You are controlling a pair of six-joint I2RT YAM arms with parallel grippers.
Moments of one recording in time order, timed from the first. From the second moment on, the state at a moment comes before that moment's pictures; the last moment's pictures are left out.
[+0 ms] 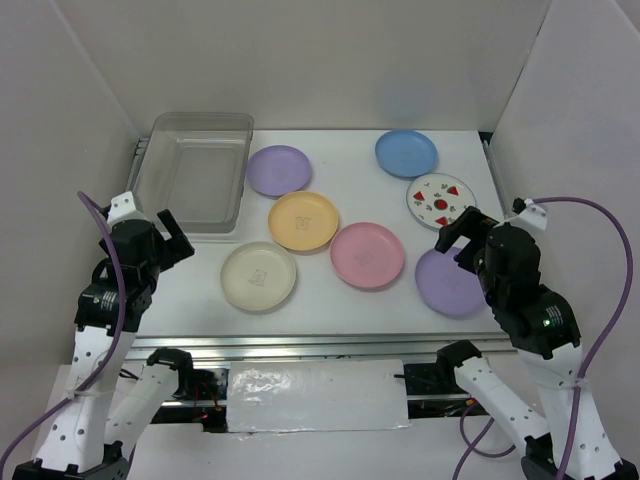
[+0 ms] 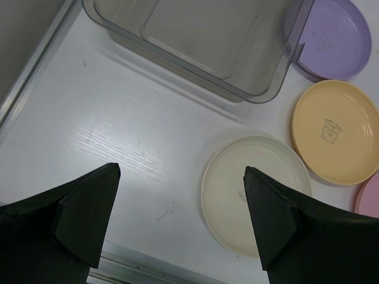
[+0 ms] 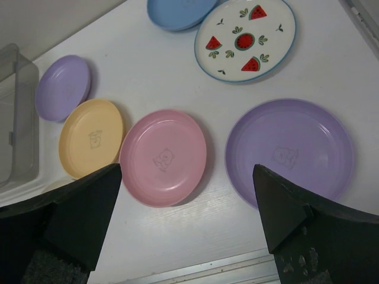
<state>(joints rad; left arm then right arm) -0.12 0.70 0.95 -0.80 -0.36 -0.45 0.33 0.64 1.11 -0.91 0.43 0.60</state>
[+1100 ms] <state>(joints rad) -0.17 0.74 0.95 -0.79 -0.28 -0.44 -0.27 1.58 1.07 -0.39 0.15 0.65</state>
